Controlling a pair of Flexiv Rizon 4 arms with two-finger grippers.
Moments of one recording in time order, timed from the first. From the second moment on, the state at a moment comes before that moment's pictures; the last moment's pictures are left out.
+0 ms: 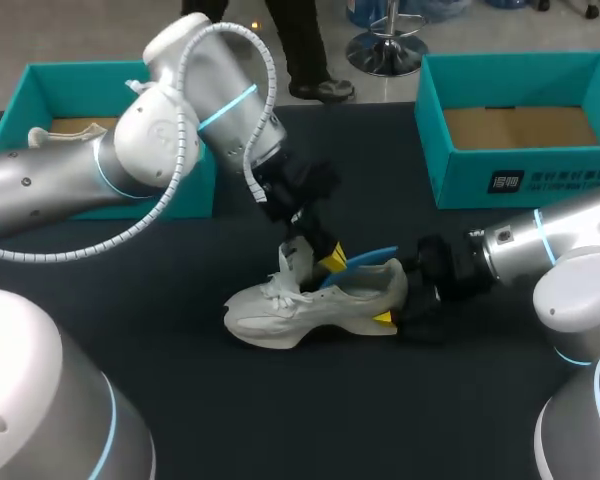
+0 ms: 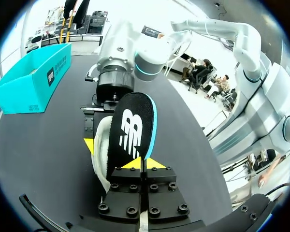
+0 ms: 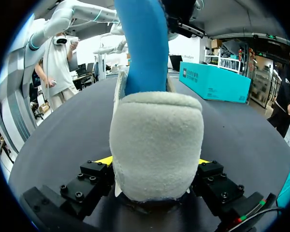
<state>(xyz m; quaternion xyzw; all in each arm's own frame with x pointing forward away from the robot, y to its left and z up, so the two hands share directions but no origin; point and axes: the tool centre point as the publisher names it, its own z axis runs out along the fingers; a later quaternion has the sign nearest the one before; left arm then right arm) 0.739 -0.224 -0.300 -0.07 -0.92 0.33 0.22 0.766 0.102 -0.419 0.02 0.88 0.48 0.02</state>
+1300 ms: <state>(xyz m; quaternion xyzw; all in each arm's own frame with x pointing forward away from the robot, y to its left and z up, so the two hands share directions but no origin) 0.730 -0.243 -0.311 -0.09 -0.94 0.32 0.08 0.765 0.103 -0.419 0.02 0.88 0.48 0.02</state>
